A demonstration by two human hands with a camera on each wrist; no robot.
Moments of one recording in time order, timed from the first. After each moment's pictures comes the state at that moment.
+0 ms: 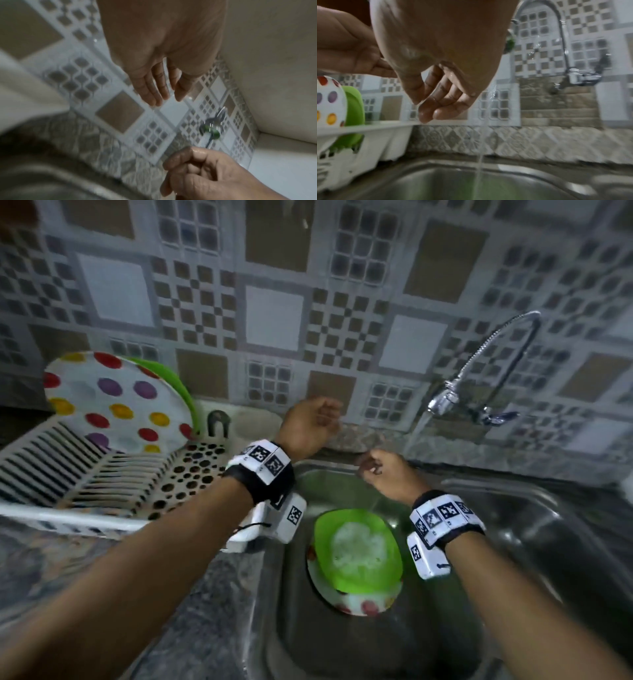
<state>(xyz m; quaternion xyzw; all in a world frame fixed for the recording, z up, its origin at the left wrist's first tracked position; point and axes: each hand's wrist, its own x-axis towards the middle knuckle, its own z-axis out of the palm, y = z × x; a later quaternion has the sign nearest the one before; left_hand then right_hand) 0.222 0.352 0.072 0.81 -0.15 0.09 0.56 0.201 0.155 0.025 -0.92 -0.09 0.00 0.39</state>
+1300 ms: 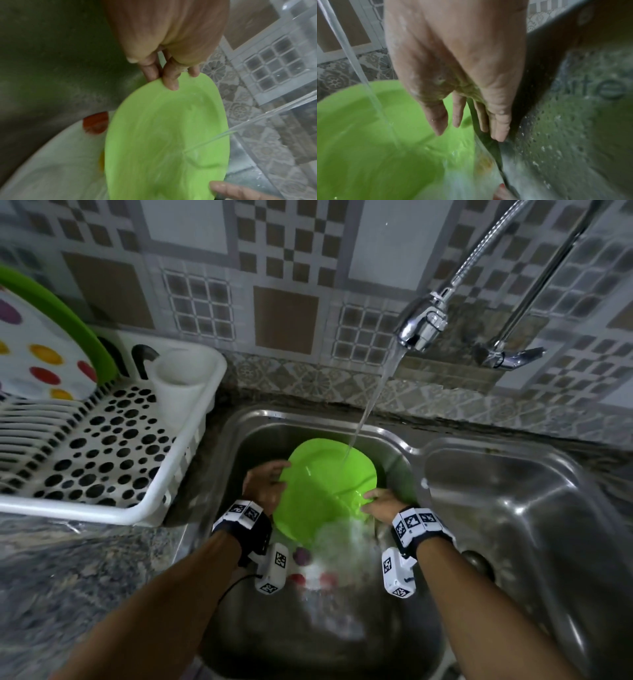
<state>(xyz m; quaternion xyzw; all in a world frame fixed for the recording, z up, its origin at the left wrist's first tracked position) 0.228 0.279 -0.190 0.75 0.07 0.02 0.66 0.234 0.023 -0.169 -0.90 0.16 0.24 0.33</state>
